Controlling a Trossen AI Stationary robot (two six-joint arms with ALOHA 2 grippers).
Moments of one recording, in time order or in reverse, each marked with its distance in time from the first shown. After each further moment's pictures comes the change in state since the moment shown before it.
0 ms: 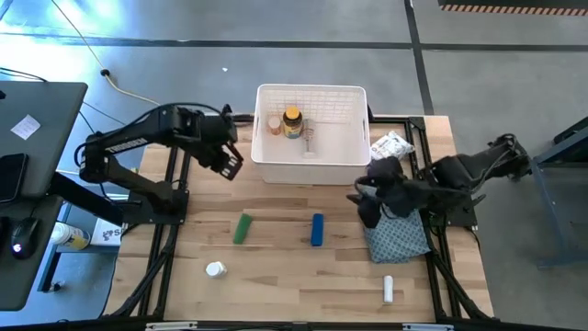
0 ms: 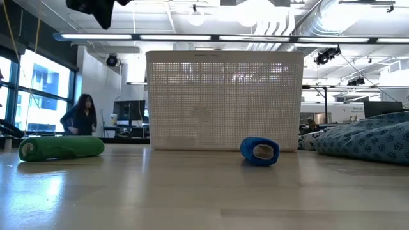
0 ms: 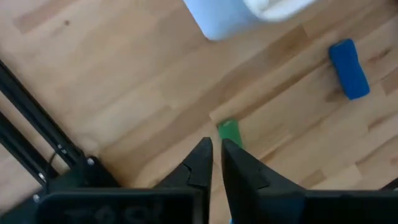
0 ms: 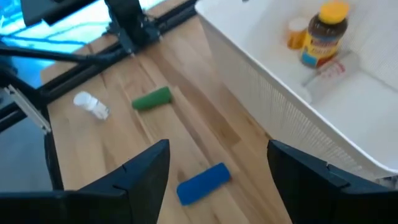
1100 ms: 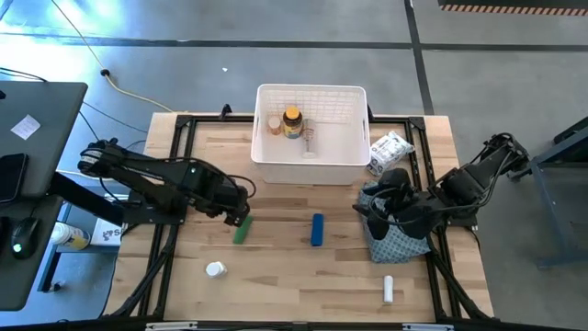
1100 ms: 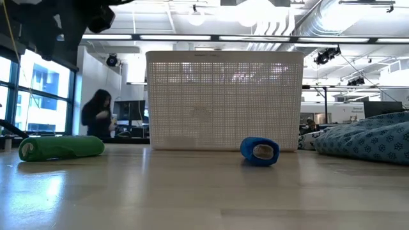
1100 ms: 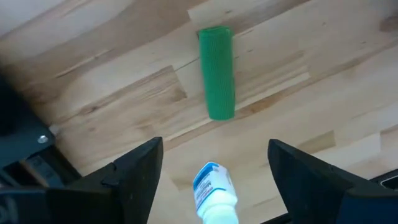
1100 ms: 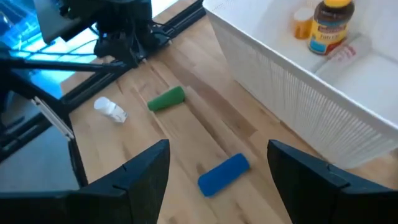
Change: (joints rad) left arm -0.399 0.000 -0.419 0.306 0.121 -0.558; right arm 0.145 0.004 0.000 -0.044 0.102 0.205
